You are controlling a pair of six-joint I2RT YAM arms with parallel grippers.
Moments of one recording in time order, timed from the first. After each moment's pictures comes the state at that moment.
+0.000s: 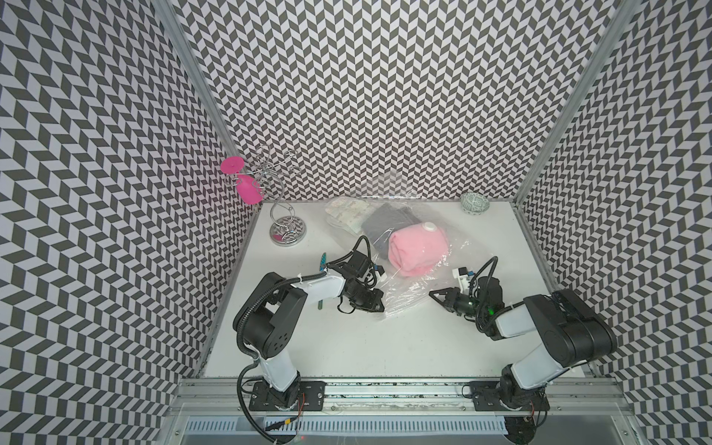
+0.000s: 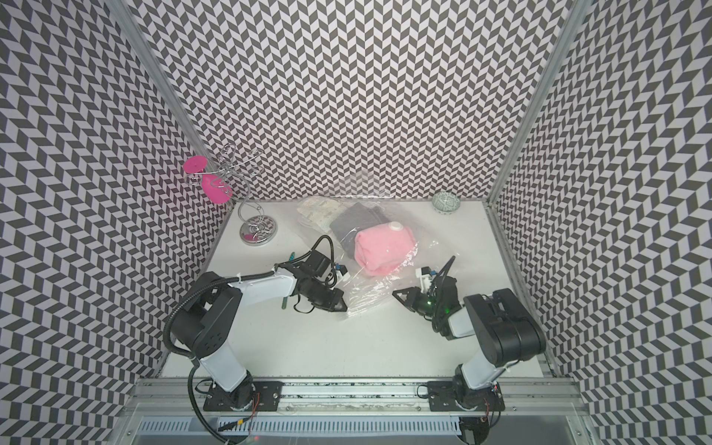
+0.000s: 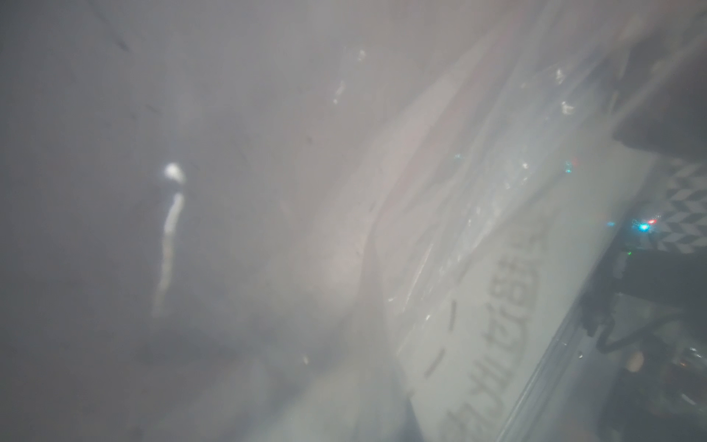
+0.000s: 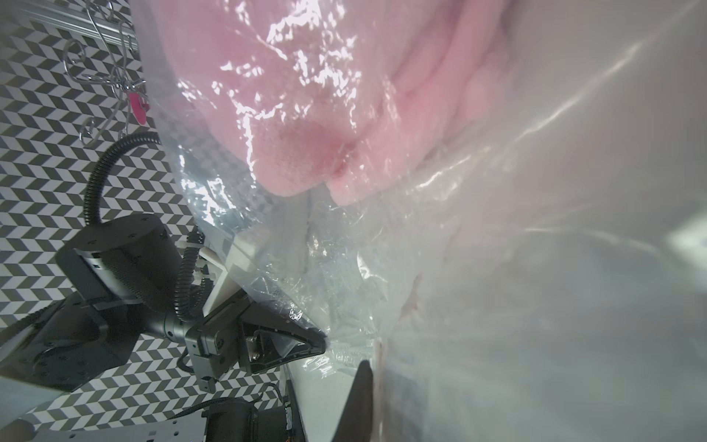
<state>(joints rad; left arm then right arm) -0.58 1.74 0.94 -0.43 0.59 -0.22 0.19 1.62 0.24 0.87 -0.74 0.90</state>
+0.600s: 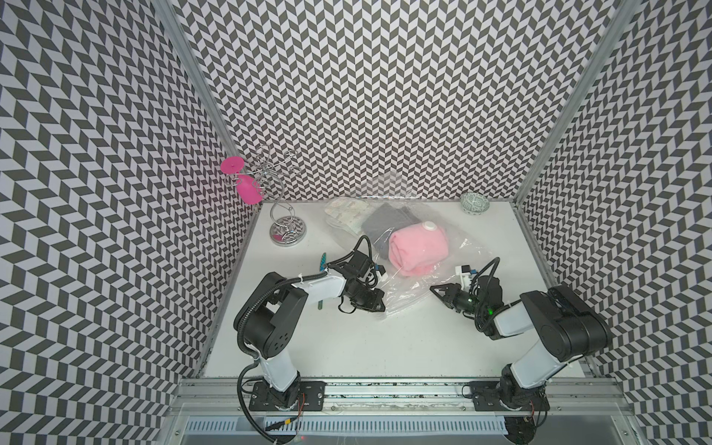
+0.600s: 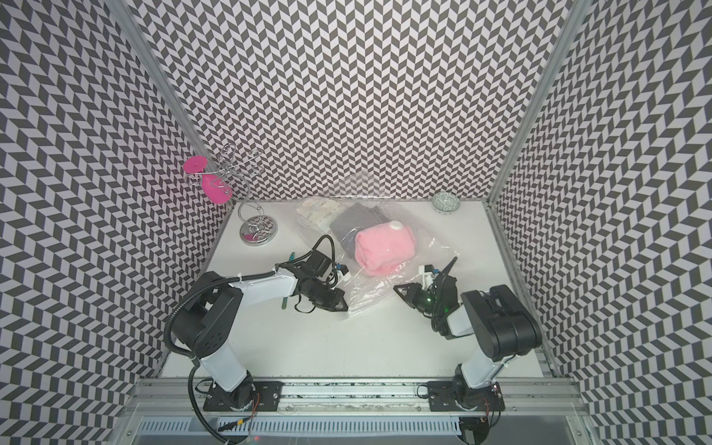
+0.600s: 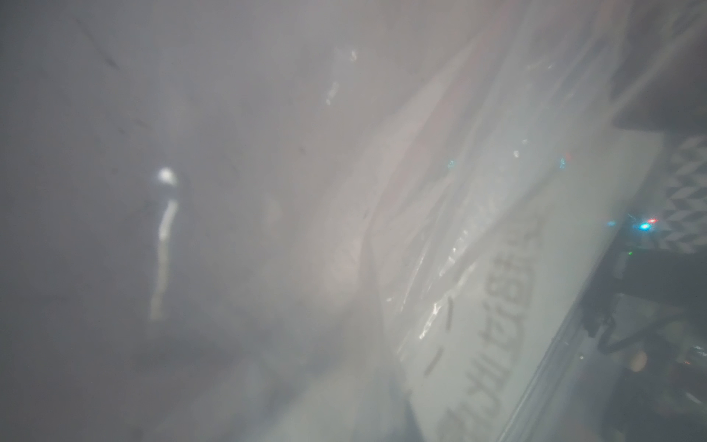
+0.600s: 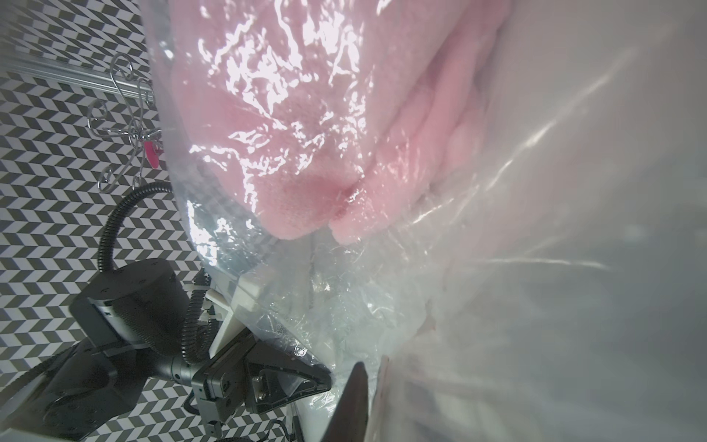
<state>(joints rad) -0.58 1.74 0.95 -0.43 0.58 -0.22 0.19 1.65 0.25 0.95 -0.68 0.97</state>
